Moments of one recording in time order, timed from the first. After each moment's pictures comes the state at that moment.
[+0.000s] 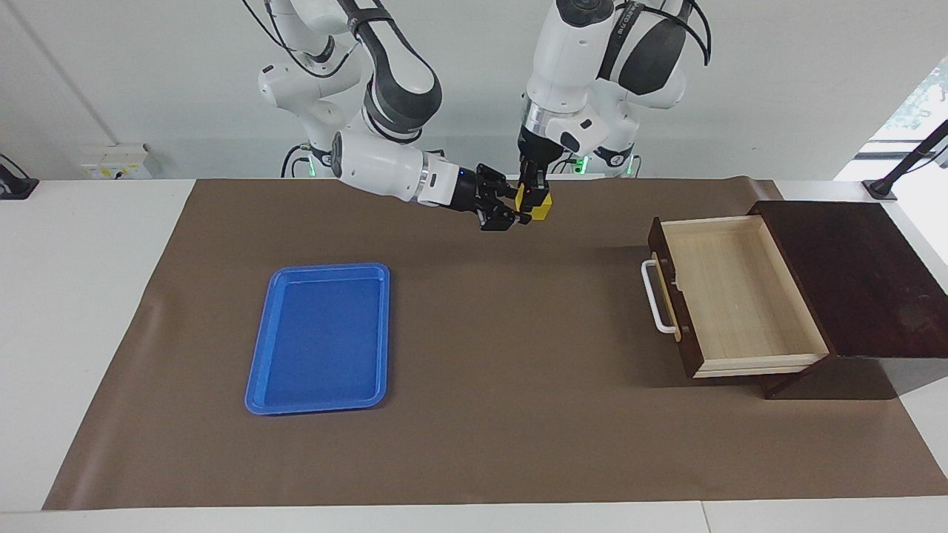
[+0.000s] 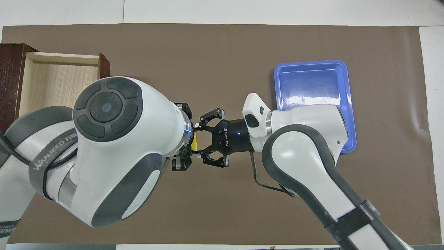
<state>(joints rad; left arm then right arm) -0.57 0.03 -0.08 -1.67 -0.10 1.74 -2.13 0.51 0.09 0.02 -2.01 1.34 2.18 -1.89</state>
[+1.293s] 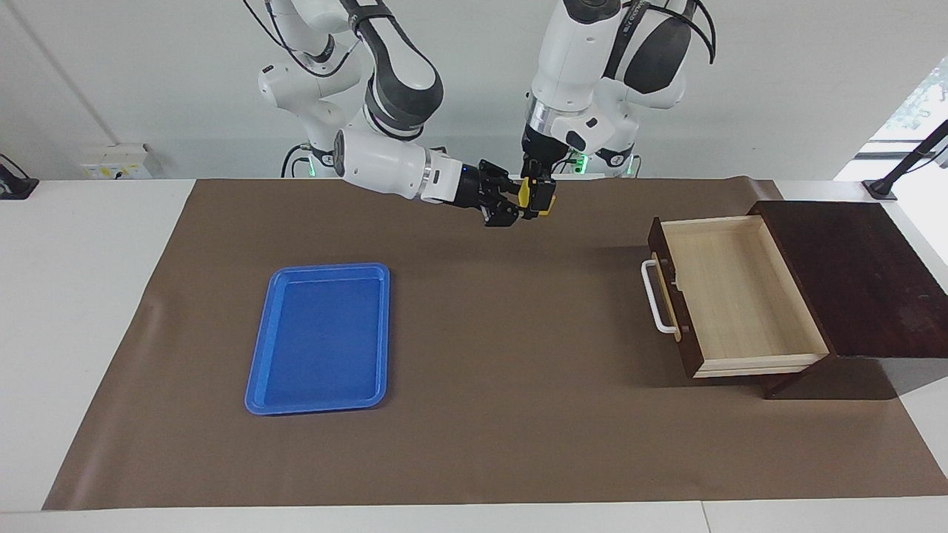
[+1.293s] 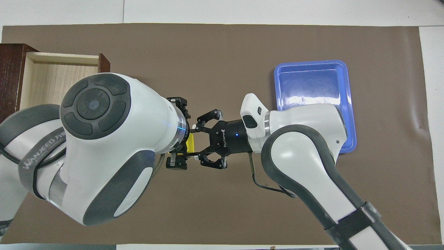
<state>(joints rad) -0.57 0.03 -0.06 -1.67 -0.10 1.75 -2.12 0.51 0.09 0.02 -2.00 1.34 2.16 -1.89</state>
